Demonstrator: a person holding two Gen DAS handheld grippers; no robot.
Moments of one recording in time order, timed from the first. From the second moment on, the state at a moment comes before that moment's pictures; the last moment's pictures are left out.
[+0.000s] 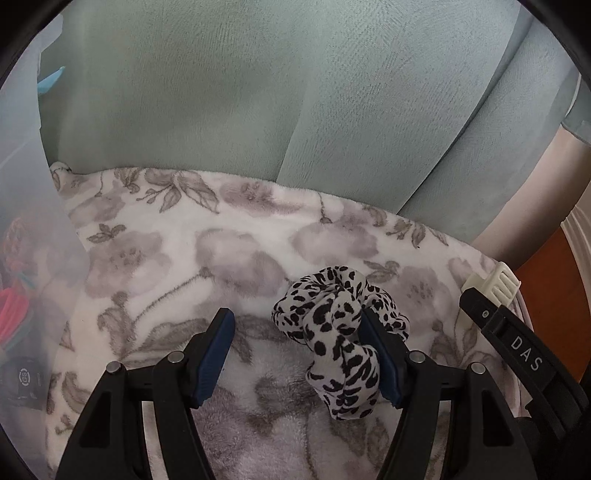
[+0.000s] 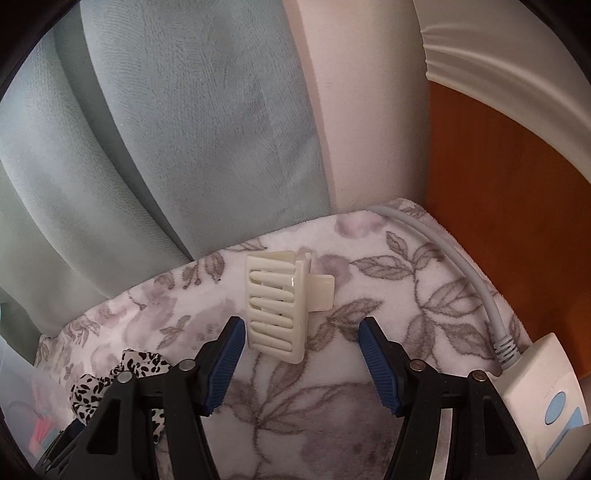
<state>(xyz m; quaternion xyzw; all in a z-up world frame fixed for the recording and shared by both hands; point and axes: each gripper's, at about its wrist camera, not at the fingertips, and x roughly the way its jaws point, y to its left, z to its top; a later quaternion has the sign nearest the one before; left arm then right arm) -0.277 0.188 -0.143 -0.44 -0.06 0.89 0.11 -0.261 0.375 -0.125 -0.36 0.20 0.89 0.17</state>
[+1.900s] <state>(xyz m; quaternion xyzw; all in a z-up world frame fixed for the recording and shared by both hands) -0.185 0.166 -0.080 -0.40 -0.07 0.91 0.12 -0.163 0.350 -0.040 -0.32 0.29 0.90 0.09</state>
